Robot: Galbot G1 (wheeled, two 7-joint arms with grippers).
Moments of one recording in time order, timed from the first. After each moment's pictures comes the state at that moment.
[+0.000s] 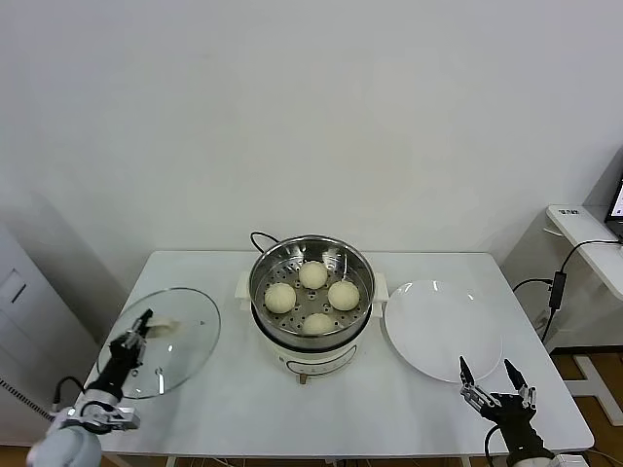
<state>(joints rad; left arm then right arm) 1.31 -1.21 -0.76 -1.60 1.14 -0.32 -0.16 -1.77 1.29 0.79 2.04 0.49 0.07 -0.06</state>
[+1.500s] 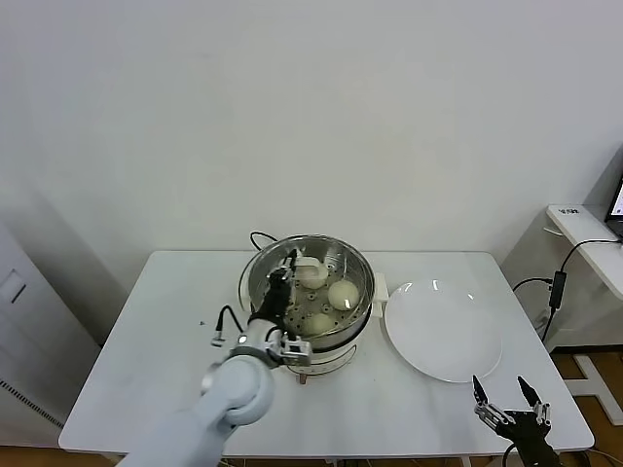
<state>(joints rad) 0.81 -1.16 0.21 -1.86 1.10 0.57 0.11 -1.80 1.30 0.87 1.97 0.45 0.06 -0.13</state>
